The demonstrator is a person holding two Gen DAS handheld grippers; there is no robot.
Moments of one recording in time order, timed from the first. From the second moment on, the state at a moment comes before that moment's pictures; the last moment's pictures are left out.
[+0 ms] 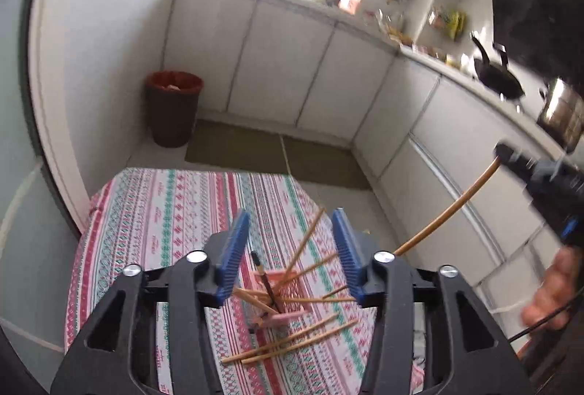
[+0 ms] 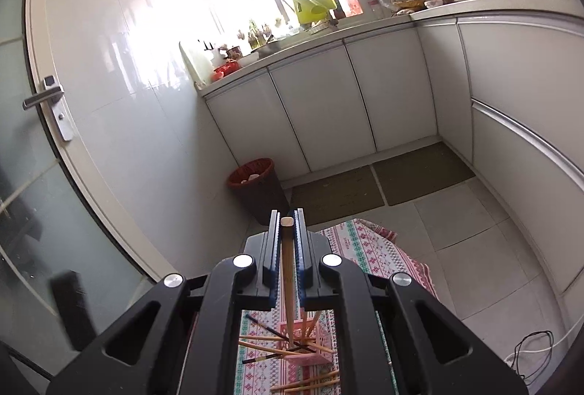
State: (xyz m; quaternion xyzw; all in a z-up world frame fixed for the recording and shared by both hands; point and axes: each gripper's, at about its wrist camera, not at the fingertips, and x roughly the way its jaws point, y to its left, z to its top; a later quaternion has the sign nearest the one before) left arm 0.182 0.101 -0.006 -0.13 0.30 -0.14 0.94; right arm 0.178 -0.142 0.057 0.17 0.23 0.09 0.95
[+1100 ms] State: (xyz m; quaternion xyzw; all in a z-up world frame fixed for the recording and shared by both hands) left arm 0.132 0.076 -0.023 -0.04 0.33 -0.16 0.93; right arm 0.126 -0.160 -0.009 0.18 0.24 0.04 0.95
